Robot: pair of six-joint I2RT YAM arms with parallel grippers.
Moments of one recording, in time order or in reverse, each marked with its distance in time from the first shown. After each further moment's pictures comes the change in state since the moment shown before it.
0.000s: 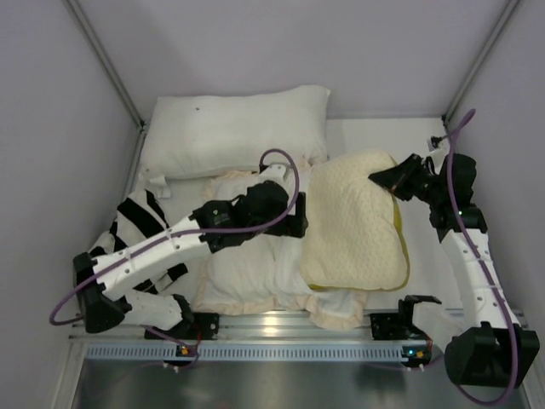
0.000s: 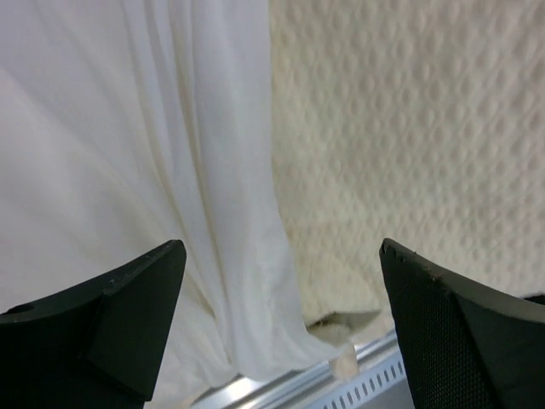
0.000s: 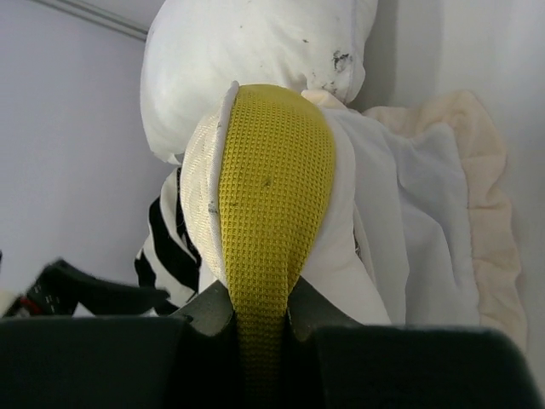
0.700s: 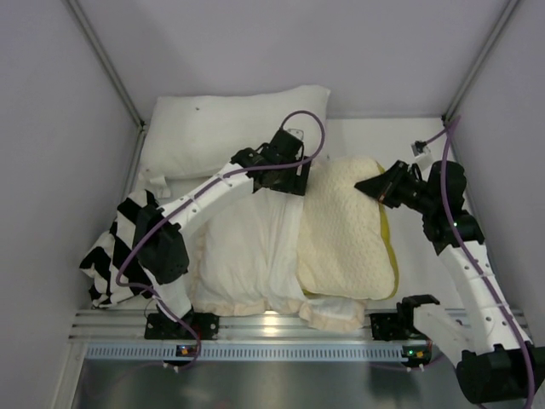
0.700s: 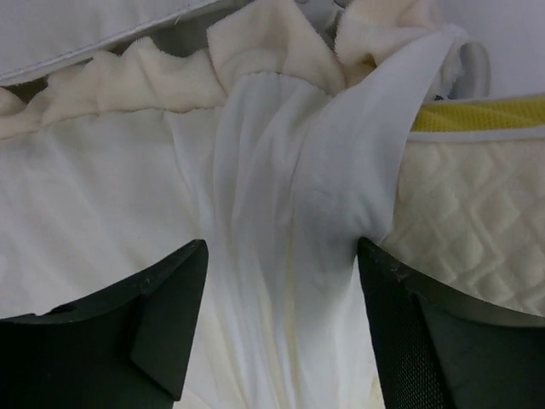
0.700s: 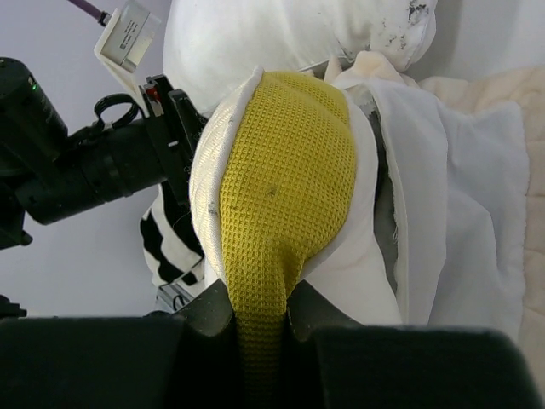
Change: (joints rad) left arm 0.339 0.531 0.451 -0.085 0.152 0.333; right arm 0.175 -0.099 -0.011 -0.032 0.056 0.000
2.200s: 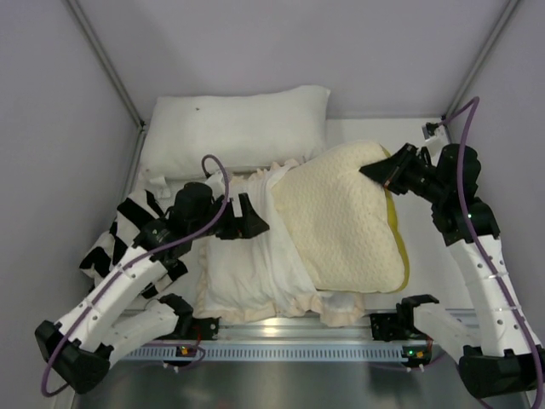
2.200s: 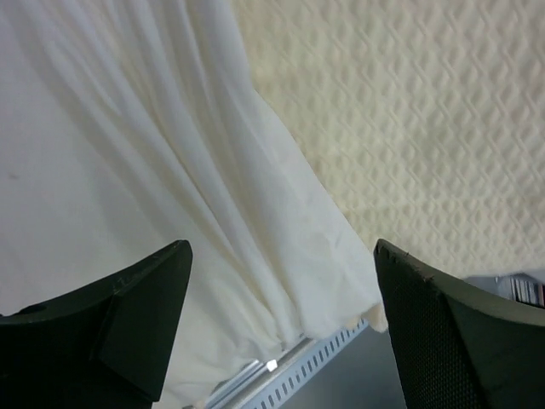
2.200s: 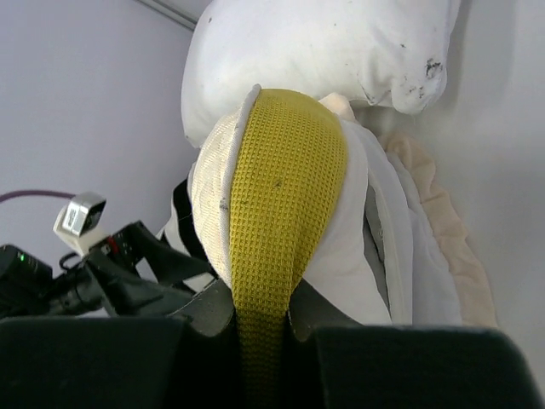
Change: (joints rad) left arm 0.232 -0.841 -0.719 0.175 0.418 -0.199; right arm 0.026 0.037 0.240 -0.163 0.094 0.000
